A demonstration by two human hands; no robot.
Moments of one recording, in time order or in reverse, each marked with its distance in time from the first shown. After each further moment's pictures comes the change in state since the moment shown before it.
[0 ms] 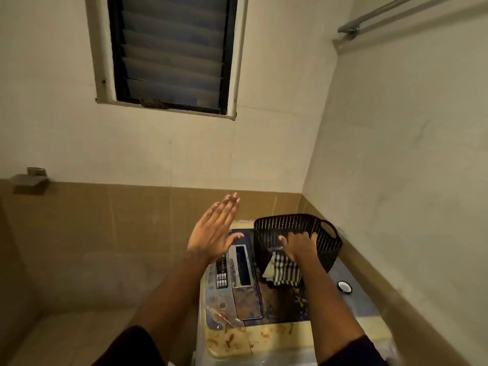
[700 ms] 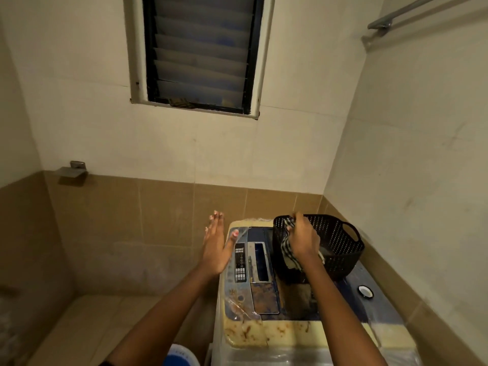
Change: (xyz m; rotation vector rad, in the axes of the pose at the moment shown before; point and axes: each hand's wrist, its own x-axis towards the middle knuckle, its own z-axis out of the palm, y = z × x) left_hand -0.055 0.003 -0.004 -0.778 -0.190 -0.559; right_hand -0.032 -0.050 -0.016 0.390 0.422 -0.078
